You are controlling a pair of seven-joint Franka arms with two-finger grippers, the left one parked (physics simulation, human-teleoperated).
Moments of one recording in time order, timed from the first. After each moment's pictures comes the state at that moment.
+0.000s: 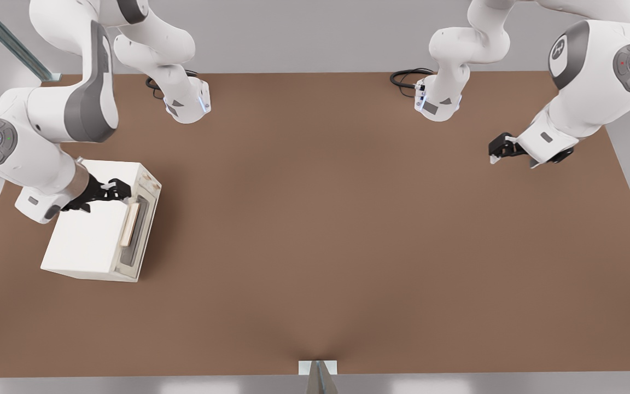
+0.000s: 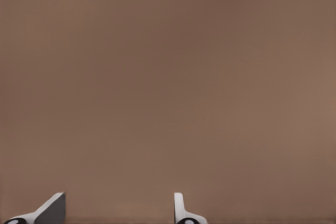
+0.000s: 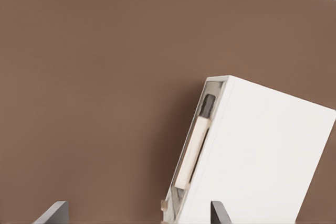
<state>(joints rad) 0.10 0.23 -0.04 -1.36 -0.03 1.51 -0.18</state>
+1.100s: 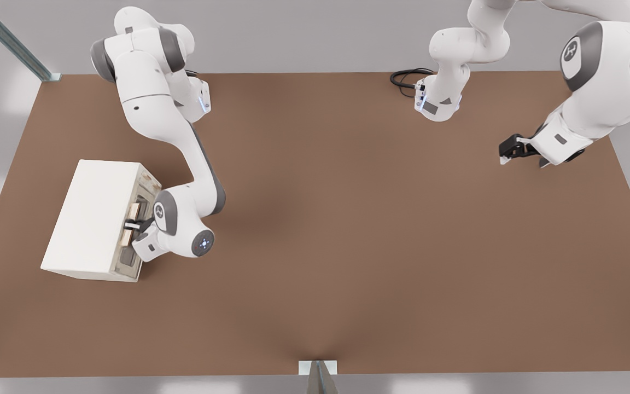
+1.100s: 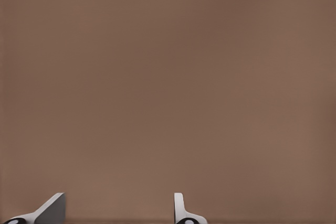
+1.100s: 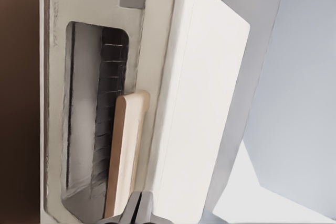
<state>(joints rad) 0.39 0.64 -0.12 -1.49 -0.72 1.38 0.49</state>
